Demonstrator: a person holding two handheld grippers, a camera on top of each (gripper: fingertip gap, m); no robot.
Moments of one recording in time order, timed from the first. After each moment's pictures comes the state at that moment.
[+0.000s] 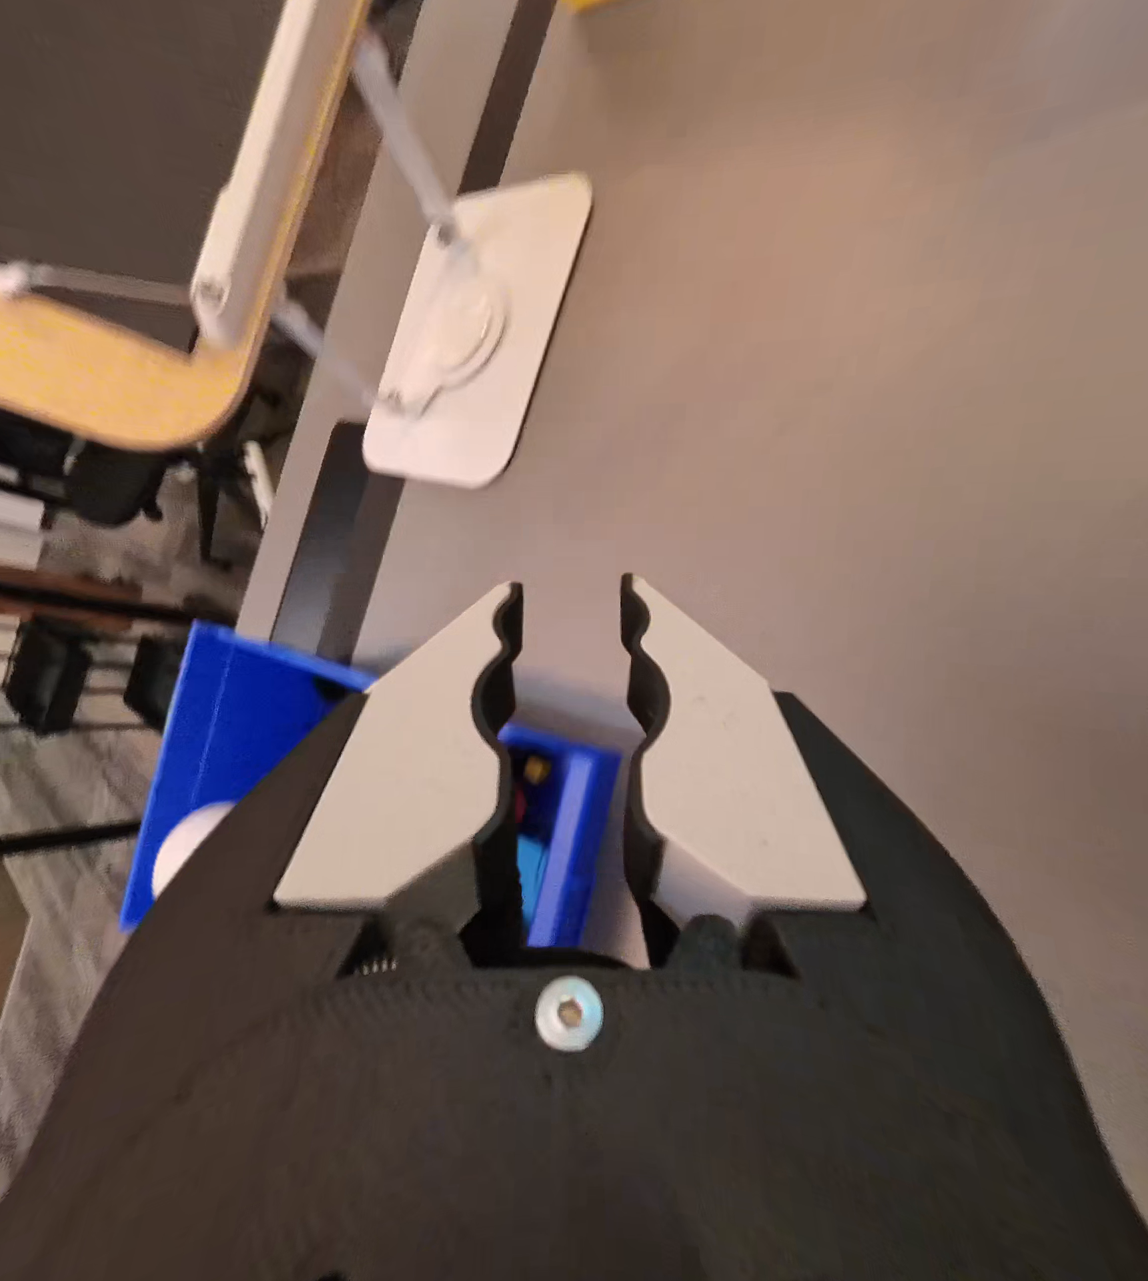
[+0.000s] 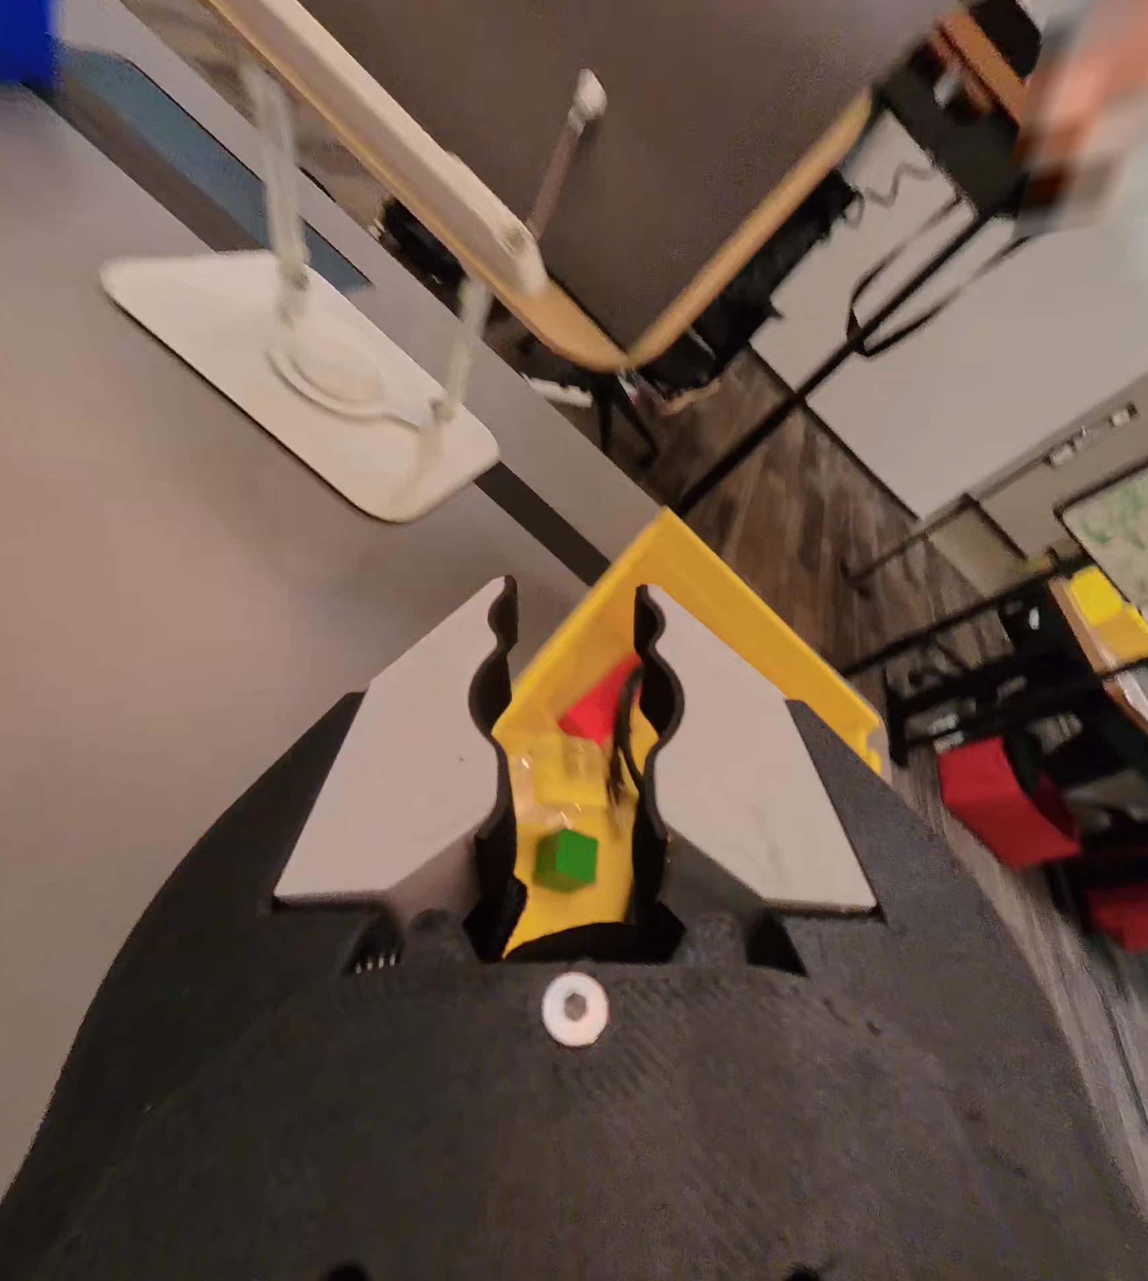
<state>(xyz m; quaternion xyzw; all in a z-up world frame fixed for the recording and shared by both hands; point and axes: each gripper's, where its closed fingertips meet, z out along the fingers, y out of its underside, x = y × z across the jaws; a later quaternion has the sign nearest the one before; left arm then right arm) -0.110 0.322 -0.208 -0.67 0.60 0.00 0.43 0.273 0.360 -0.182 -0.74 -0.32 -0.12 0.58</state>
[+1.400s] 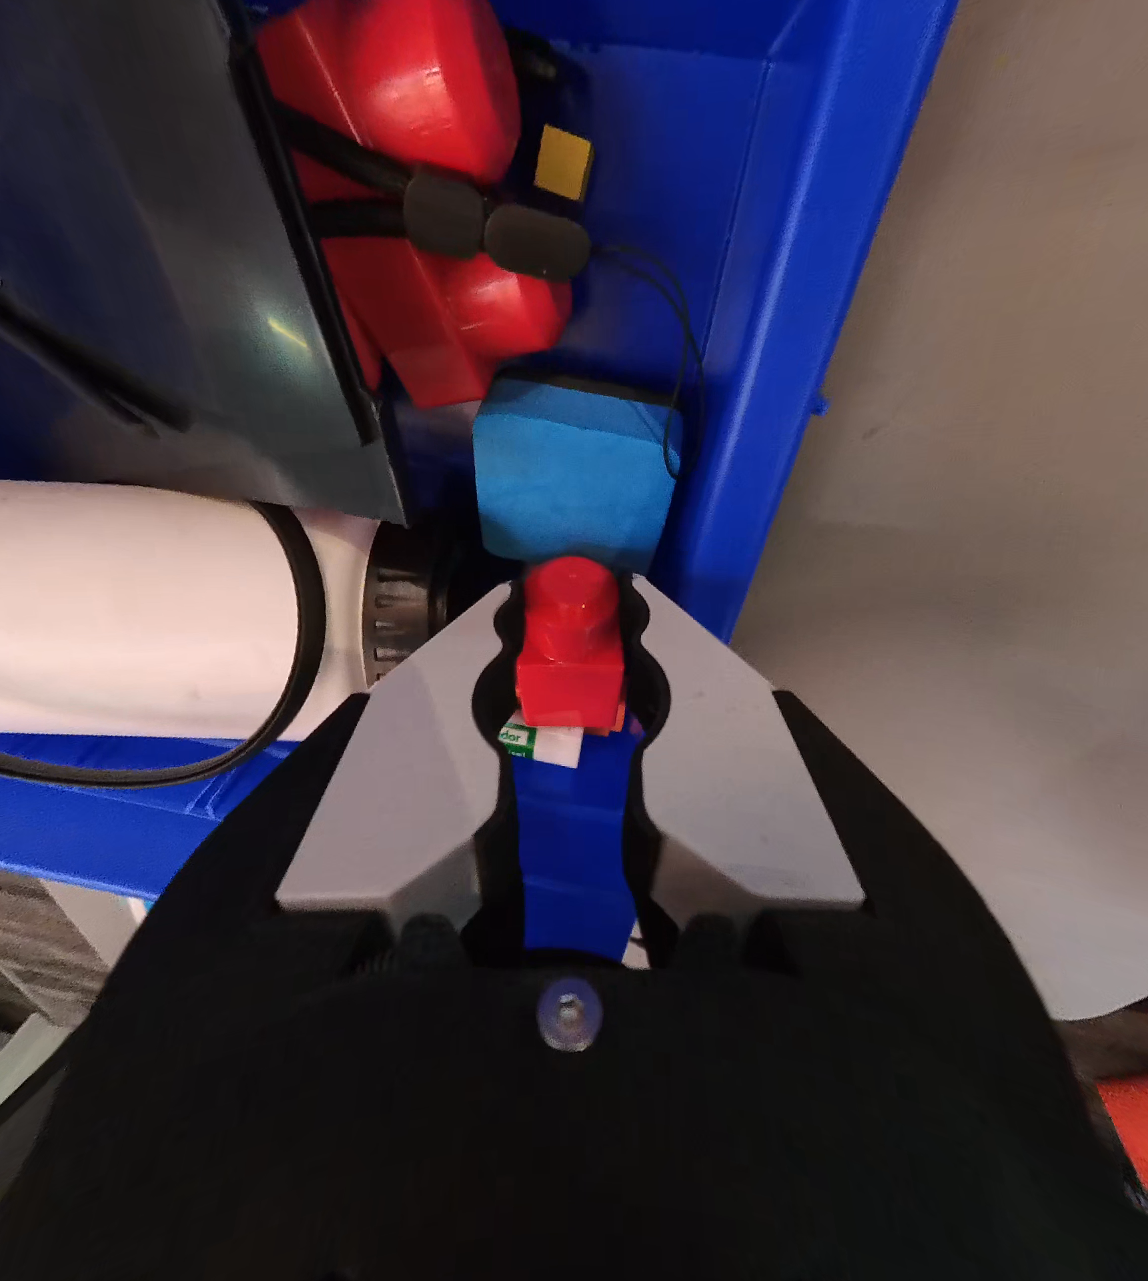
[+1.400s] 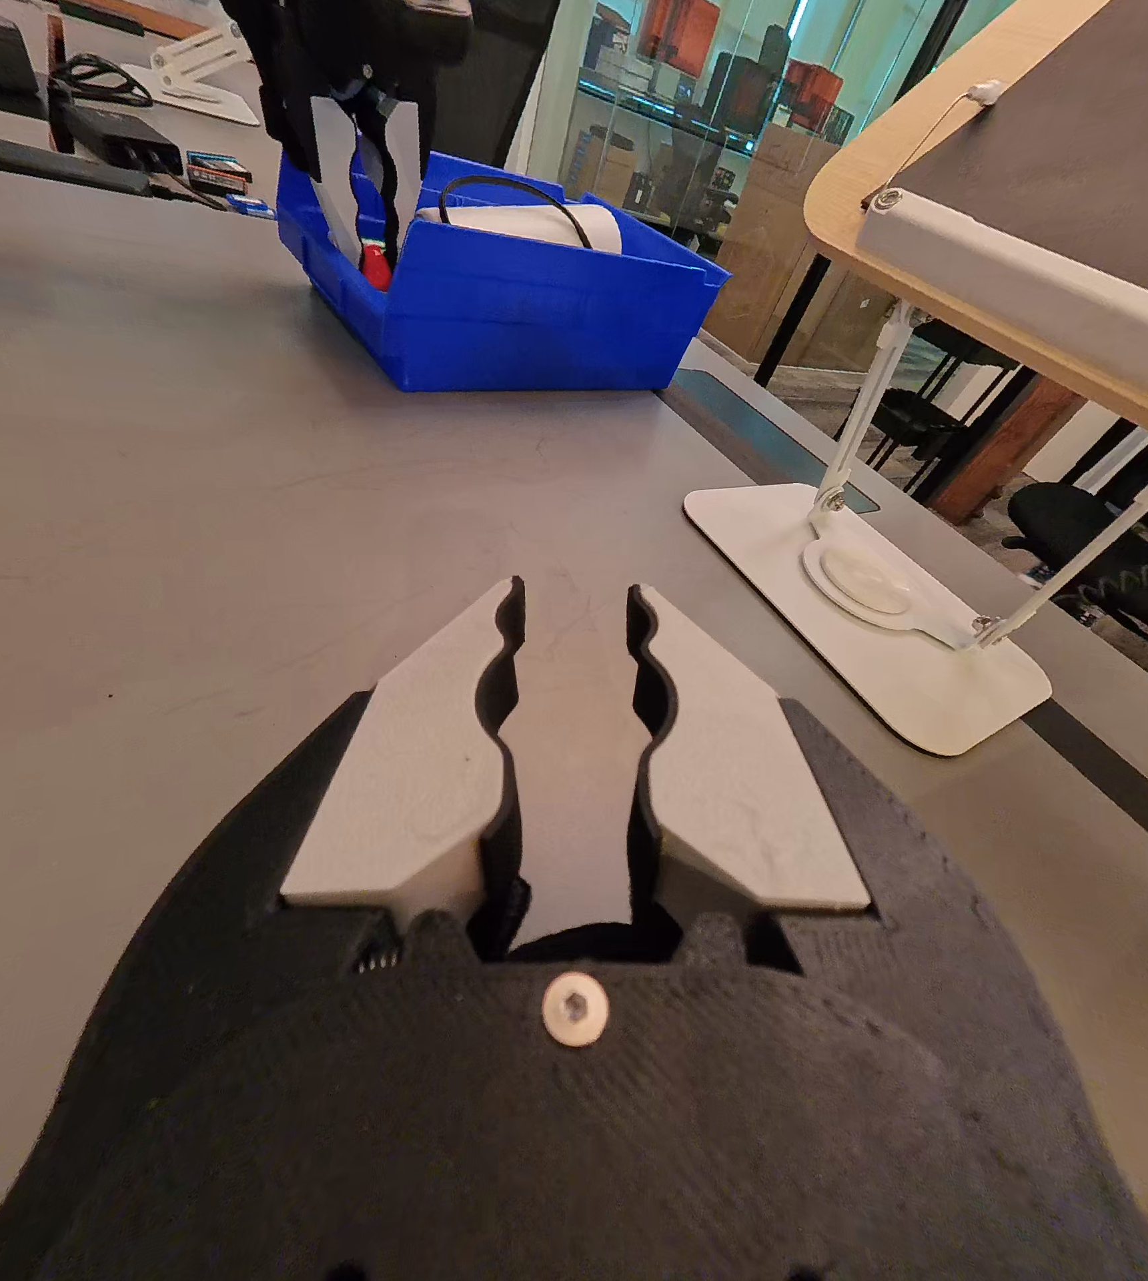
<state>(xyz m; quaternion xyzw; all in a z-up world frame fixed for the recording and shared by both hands) -0.297 0.381 -0.326 -0.76 0.65 0.07 0.03 0.082 0.309 -0.272 -0.64 -0.45 0.20 0.59</state>
